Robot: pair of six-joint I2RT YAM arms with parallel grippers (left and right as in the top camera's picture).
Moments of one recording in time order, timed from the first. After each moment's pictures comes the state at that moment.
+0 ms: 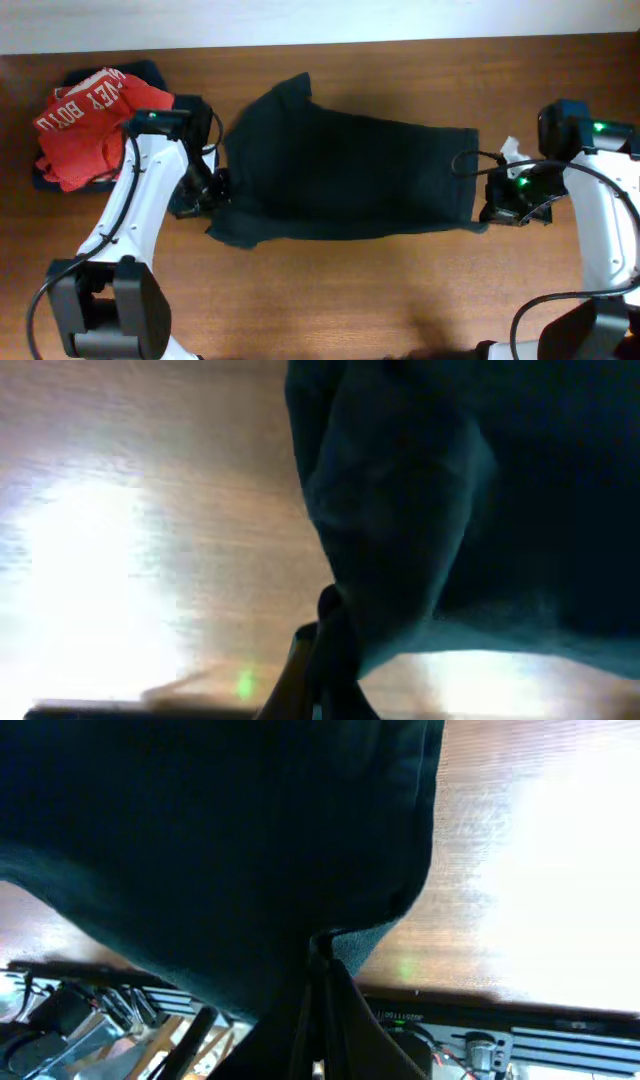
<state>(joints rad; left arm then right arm) -0.10 1.77 1.48 -1.37 0.06 -0.25 -0.23 1.57 1.40 -1.49 -0.29 -0.03</state>
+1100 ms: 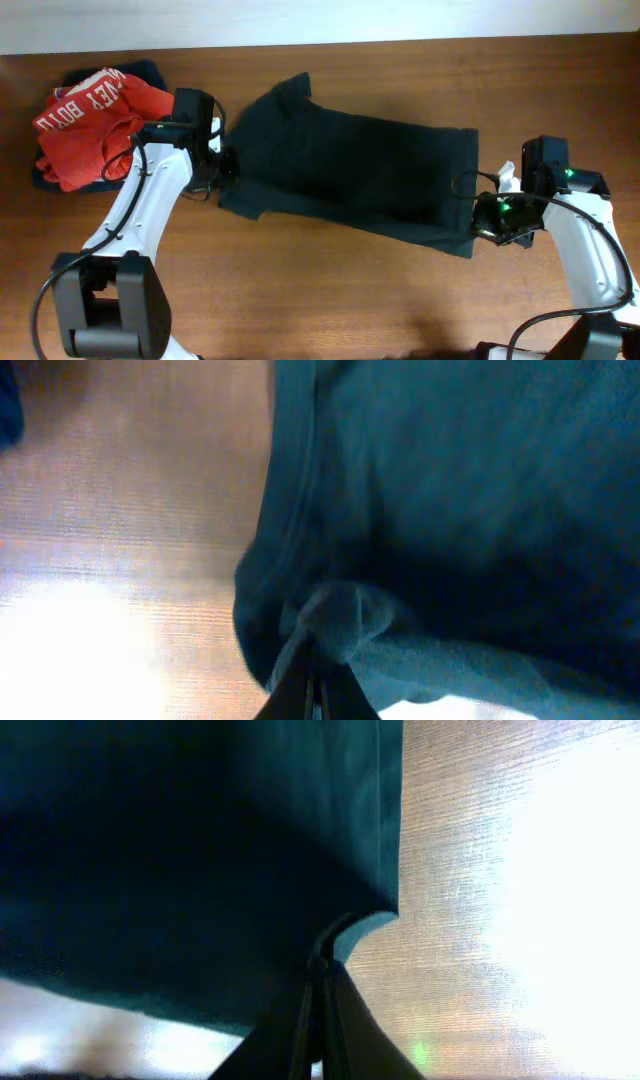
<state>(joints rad) -0.10 1.77 1.38 -0.91 0.07 -0.25 -0.23 1.45 1.04 -1.08 -0.24 0.15</state>
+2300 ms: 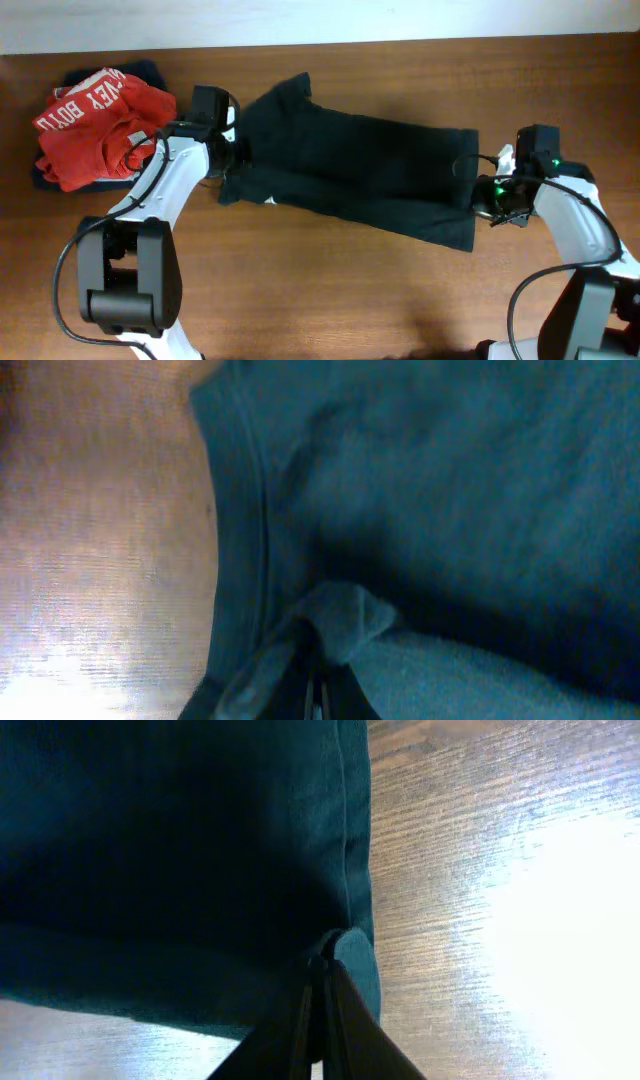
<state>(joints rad) -0.13 1.91 1.38 -0.67 0.07 -0.25 -0.23 1.60 1.04 -0.83 -0.18 0.15</state>
